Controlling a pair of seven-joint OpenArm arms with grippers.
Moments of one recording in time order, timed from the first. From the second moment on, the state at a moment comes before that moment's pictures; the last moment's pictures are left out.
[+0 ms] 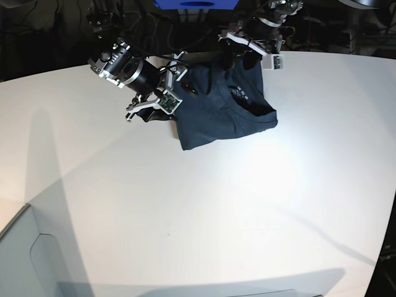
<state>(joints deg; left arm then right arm) 46.8 0.1 -2.0 109.5 -25.1 -12.2 22.7 -21.8 1.8 -7.2 113.4 -4.3 42.3 -34.6</state>
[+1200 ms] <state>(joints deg) 50.2 -5.0 -6.1 114.0 -25.1 -12.1 22.9 -21.6 2.0 -7.2 111.0 -4.3 42.3 -34.8</state>
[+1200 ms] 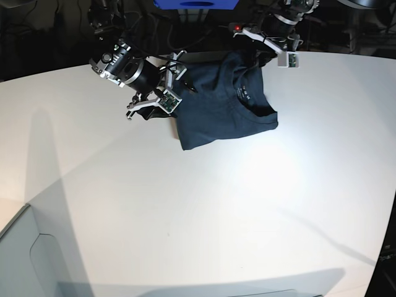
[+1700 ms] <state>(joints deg) 49.7 -4.8 -8.7 112.0 -25.3 -12.1 22.7 -21.6 2.0 -7.2 111.0 -4.3 42.3 -34.8</state>
